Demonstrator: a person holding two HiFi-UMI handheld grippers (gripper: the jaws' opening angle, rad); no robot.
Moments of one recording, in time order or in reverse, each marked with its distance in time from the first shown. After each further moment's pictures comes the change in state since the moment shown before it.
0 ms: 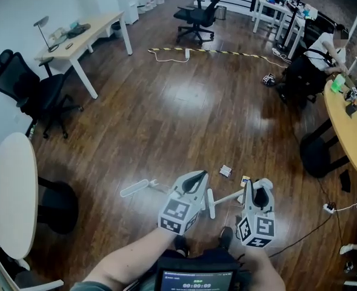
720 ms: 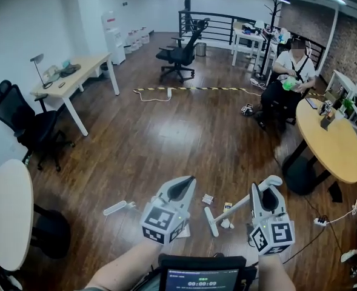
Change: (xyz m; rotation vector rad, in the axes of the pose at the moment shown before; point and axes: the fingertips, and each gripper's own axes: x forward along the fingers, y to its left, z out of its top) left arm 0.008 -0.190 0.165 0.125 -0.123 -0.035; right arm -0.141 -0.154 0.195 -0.071 -0.208 0.111
